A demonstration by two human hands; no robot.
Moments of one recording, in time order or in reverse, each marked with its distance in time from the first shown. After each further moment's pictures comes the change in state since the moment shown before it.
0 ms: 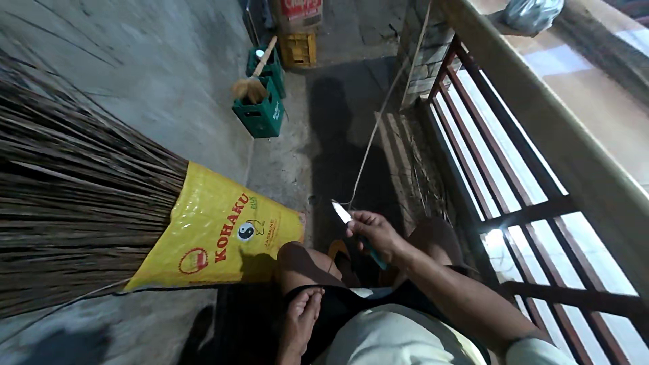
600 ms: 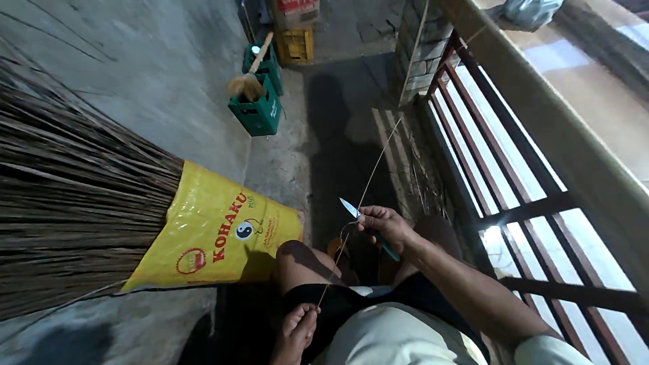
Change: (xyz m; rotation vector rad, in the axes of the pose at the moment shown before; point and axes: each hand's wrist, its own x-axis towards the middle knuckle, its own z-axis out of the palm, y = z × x) left_hand -0.023 -0.013 -0.023 -0.150 -0.131 -0.167; right_hand 0.000 -0.013 -0.029 0.019 0.050 0.045
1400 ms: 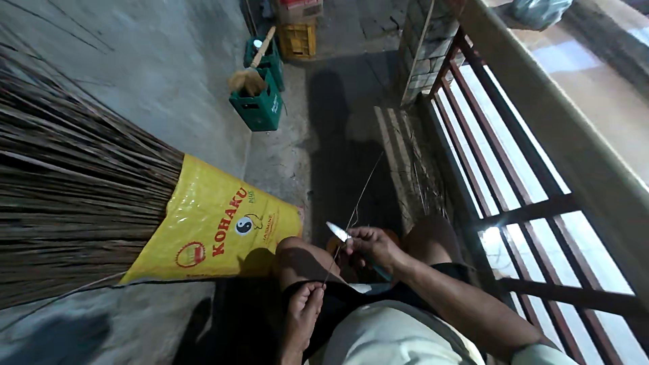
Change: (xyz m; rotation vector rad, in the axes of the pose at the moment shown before) left_hand 0.024 0.017 0.033 0.086 0.145 0.156; right_hand -0.016 0.042 0.026 -0.071 -0.124 0.012
